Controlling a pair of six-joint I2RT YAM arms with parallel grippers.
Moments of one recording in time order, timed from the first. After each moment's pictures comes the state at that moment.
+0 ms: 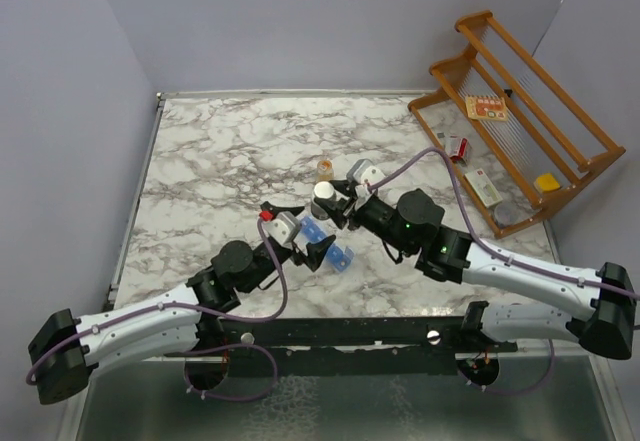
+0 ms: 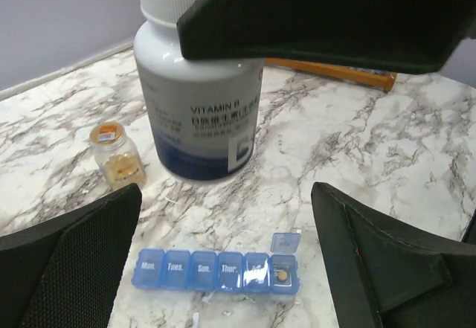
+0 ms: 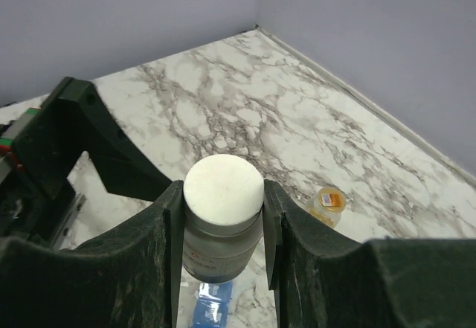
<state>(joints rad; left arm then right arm) -1.05 0.77 0.34 0.49 -0.21 0.00 1.09 1.10 0.84 0.28 0.17 -0.15</state>
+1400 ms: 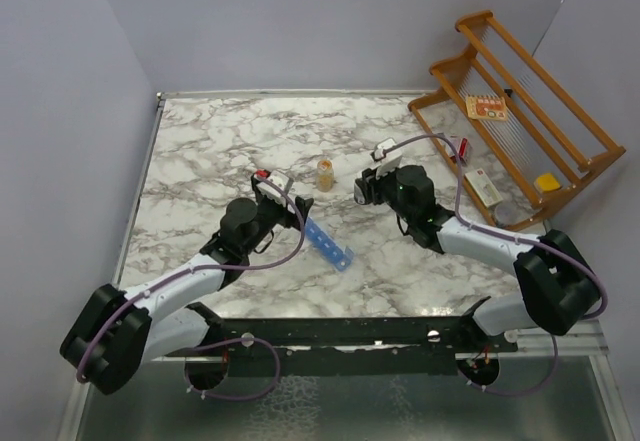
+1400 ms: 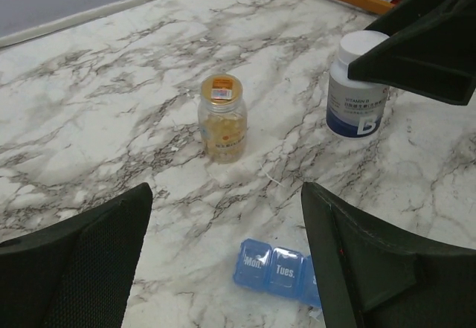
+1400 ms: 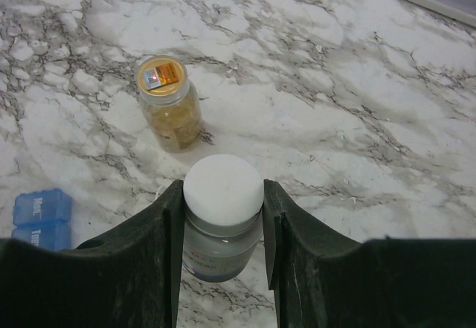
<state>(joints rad) -0.62 1.05 0.39 0.57 -0.05 -0.04 0.63 1.41 0.69 0.48 0.11 -0.04</state>
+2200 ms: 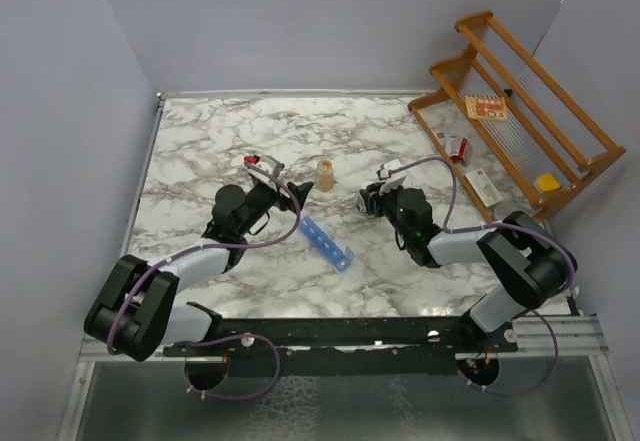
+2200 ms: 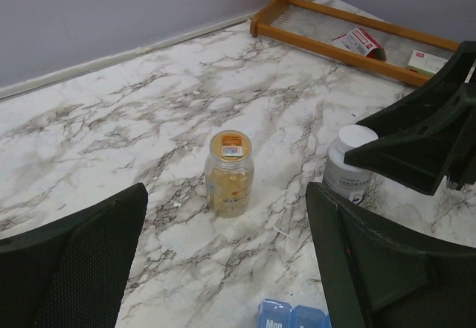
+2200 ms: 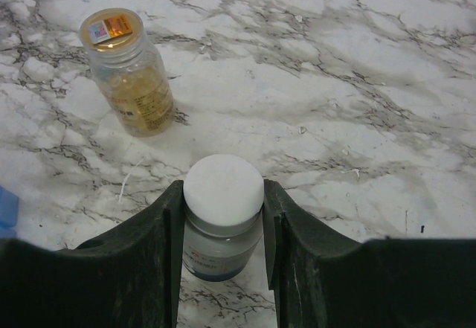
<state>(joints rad) -0.43 1.28 0.42 0.89 0.25 -0.09 0.63 1.58 0.48 0.90 0.19 -0.01</state>
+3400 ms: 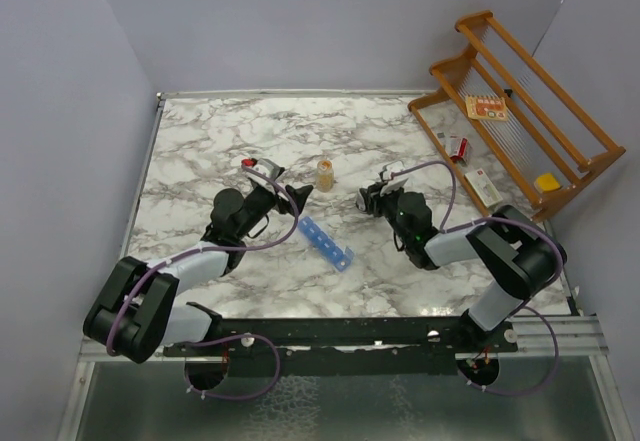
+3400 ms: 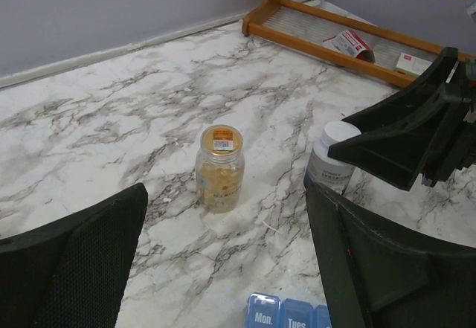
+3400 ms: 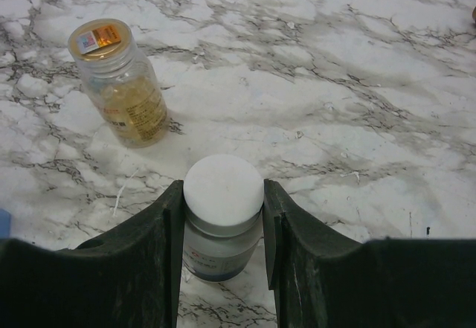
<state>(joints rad) -0.43 1.28 0.39 0.93 0.27 -0.12 0.63 1.66 0.46 1.06 0.22 0.01</state>
